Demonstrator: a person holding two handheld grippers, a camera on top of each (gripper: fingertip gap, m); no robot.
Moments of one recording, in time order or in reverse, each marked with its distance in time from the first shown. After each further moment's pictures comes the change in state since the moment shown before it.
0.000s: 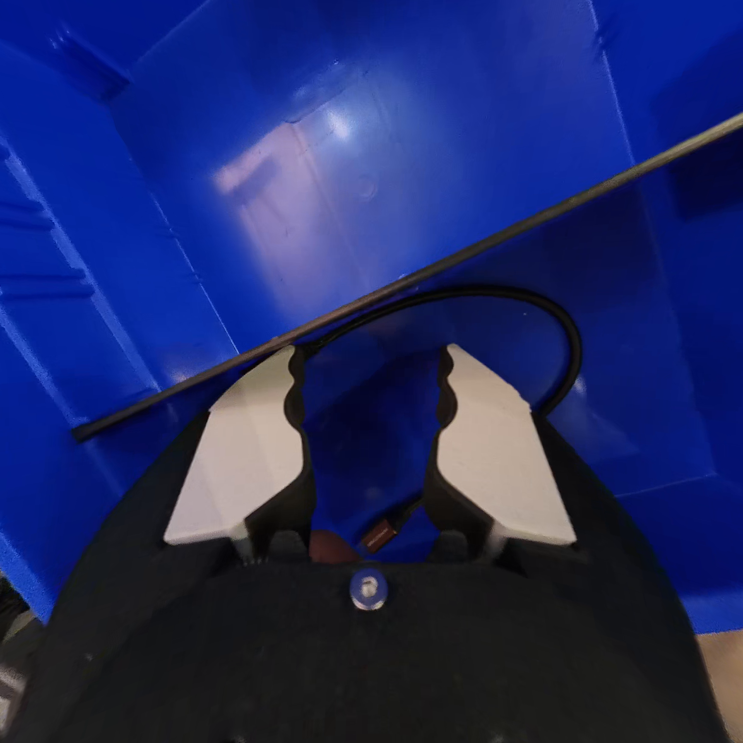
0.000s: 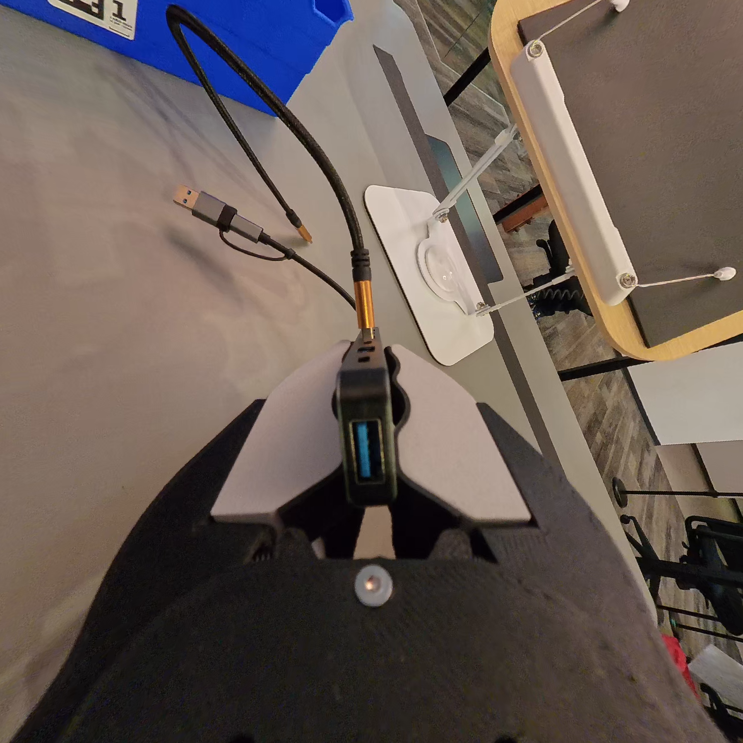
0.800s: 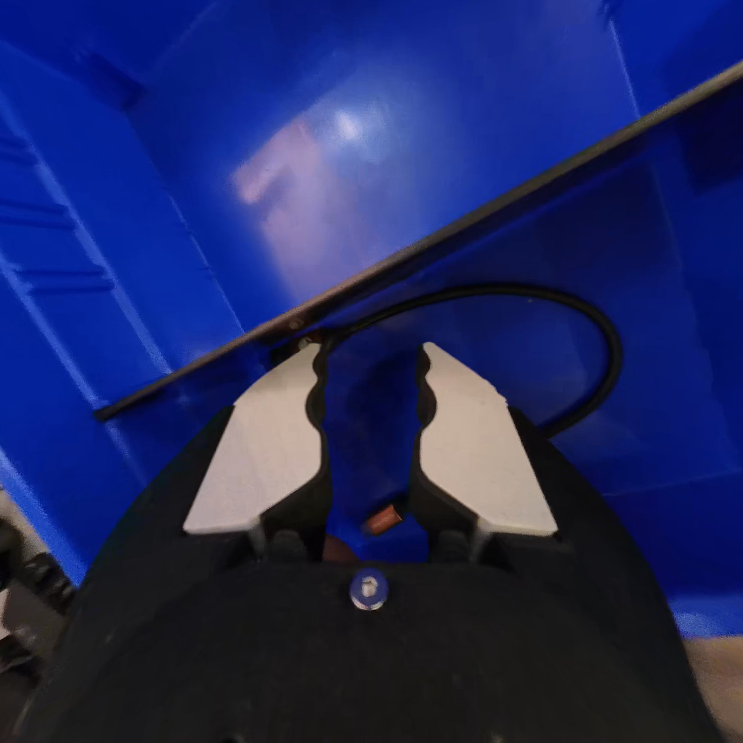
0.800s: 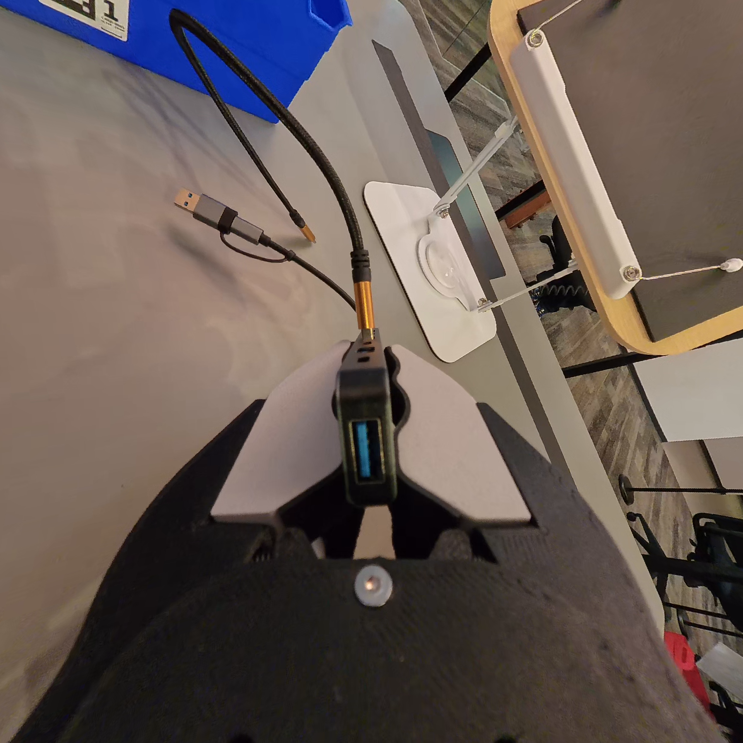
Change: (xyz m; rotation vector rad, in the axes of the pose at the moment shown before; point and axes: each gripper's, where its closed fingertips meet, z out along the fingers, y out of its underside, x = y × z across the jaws) left arm -0.004 -0.003 -0.003 -0.003 -0.053 0.112; right arm 0.001 0.003 0.001 -0.004 -0.004 0.014
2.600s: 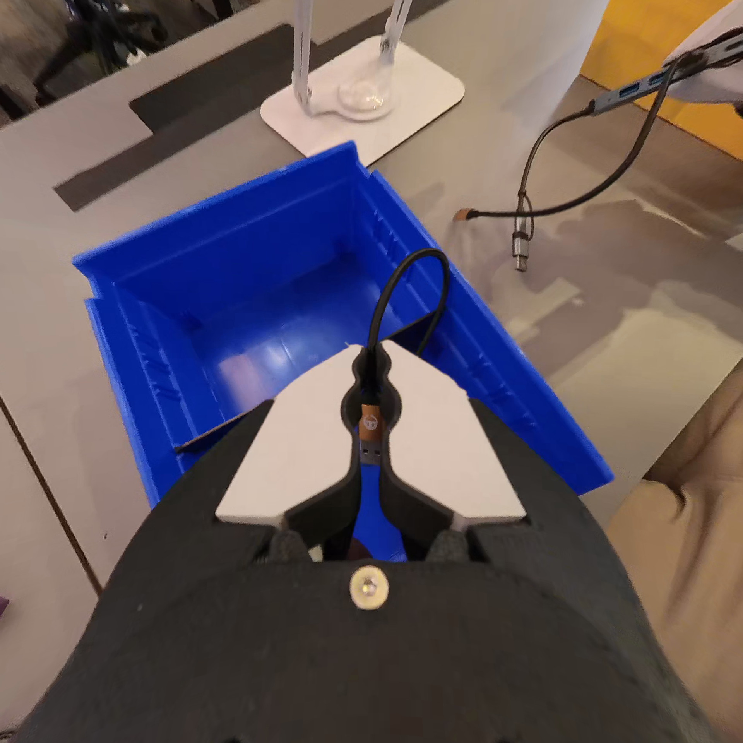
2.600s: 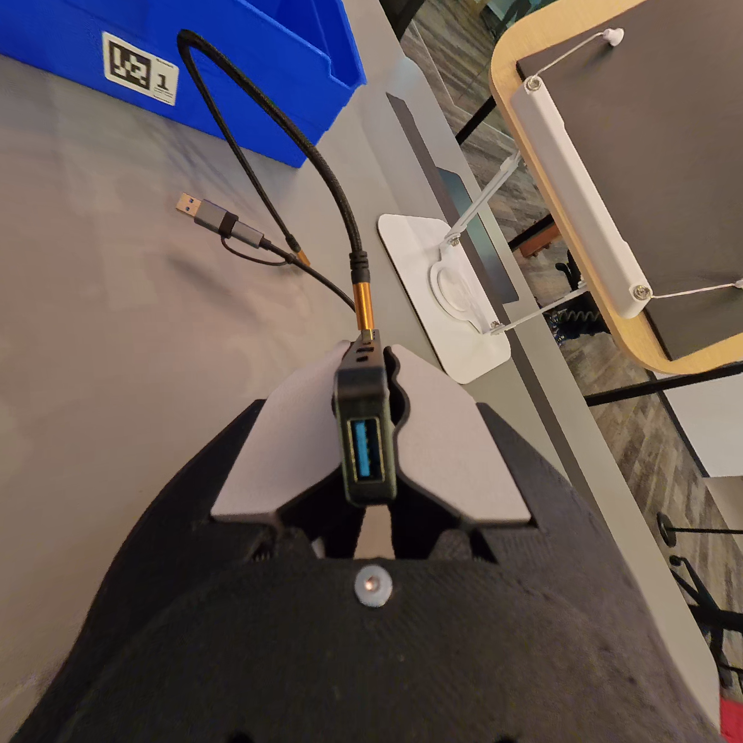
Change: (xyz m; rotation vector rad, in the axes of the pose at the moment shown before) left arm 0.020 -0.065 -0.124 0.612 0.240 -0.066; right arm -0.004 -0.009 -0.004 0.089 -0.048 0.028
